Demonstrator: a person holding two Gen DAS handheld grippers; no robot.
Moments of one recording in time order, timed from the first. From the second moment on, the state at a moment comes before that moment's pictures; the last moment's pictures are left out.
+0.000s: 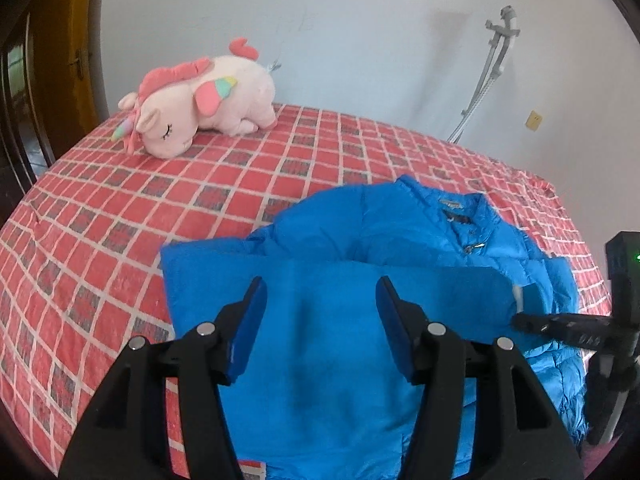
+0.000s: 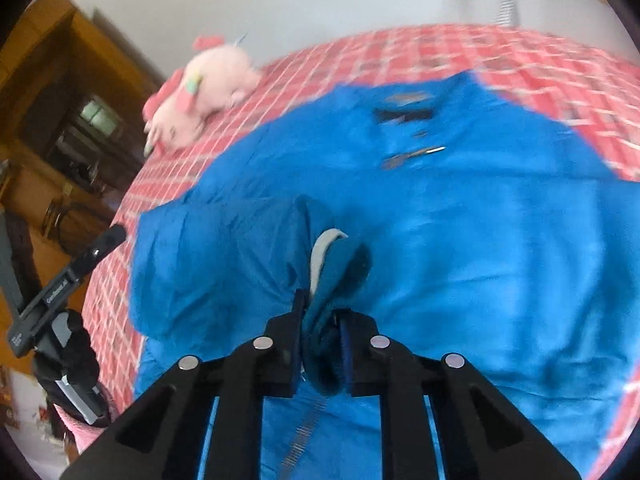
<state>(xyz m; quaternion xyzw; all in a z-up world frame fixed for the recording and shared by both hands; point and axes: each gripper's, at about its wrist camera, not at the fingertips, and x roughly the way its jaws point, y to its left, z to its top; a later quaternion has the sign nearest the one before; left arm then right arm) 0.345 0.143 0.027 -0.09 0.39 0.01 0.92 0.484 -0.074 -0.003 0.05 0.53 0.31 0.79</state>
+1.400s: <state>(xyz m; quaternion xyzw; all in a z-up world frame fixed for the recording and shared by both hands) 0.361 0.054 -0.045 -0.03 0.45 -0.06 0.89 0.463 -0.143 -0.013 -0.01 0.50 0.19 0.84</state>
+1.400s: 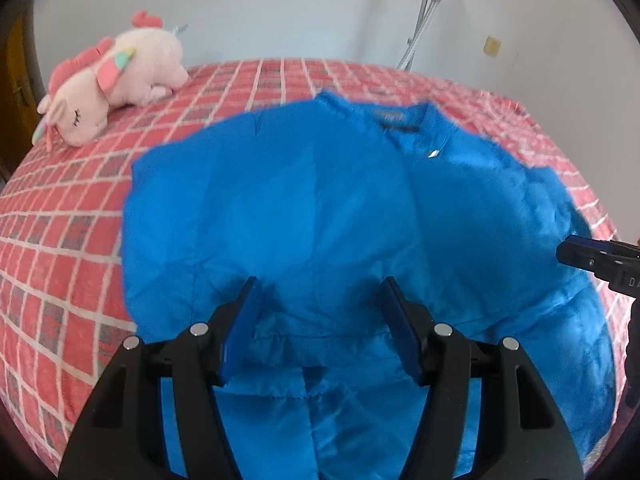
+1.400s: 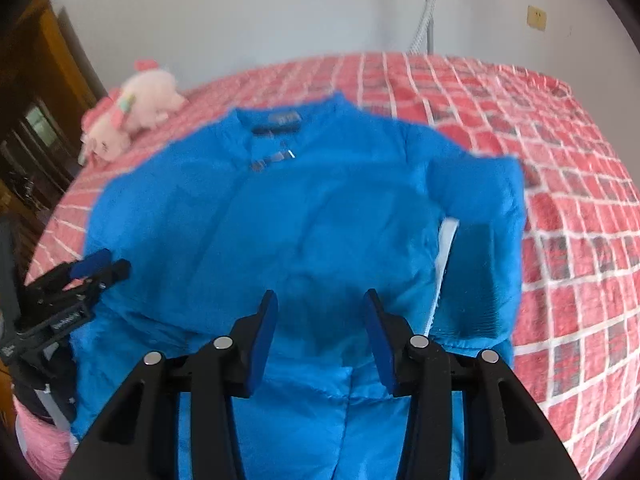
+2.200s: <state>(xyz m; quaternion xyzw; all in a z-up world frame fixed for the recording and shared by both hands) 0.355 0.045 -0.054 0.00 0.45 -0.07 0.89 0.470 -0.140 -0.037 -0.02 0.51 0.21 0.83</state>
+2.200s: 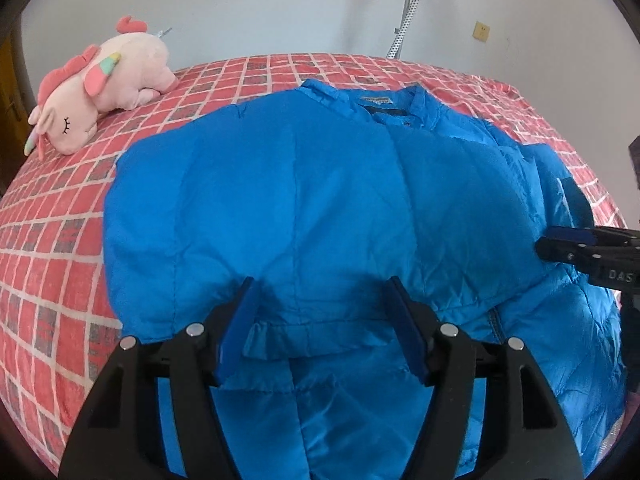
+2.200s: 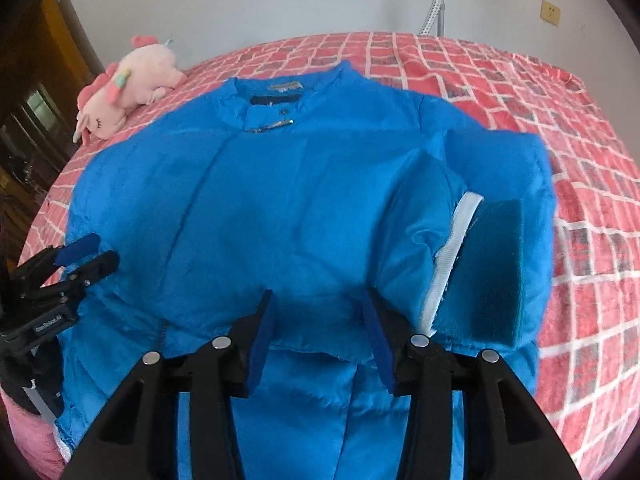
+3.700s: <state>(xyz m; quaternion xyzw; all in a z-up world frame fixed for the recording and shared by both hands) 0.050 0.139 -0.058 -0.13 0.46 -0.03 0.88 0.175 -0.316 -0.060 0.14 0.49 0.25 0.82</state>
